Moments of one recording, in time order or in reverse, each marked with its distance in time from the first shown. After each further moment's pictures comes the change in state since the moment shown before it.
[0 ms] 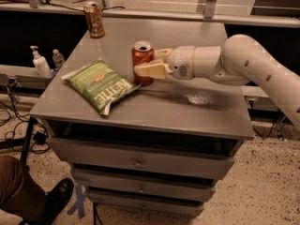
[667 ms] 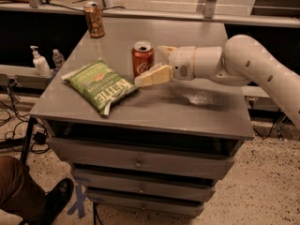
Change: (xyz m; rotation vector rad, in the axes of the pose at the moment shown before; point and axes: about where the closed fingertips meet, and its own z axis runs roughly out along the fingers) arm 0.001 0.002 -0.002 0.000 0.001 0.010
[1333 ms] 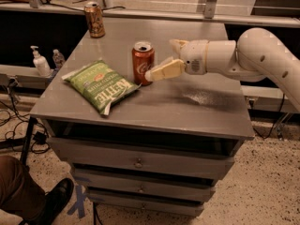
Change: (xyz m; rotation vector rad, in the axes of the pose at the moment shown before) arm -0.009 -0.016 -0.027 0.048 0.014 -0.026
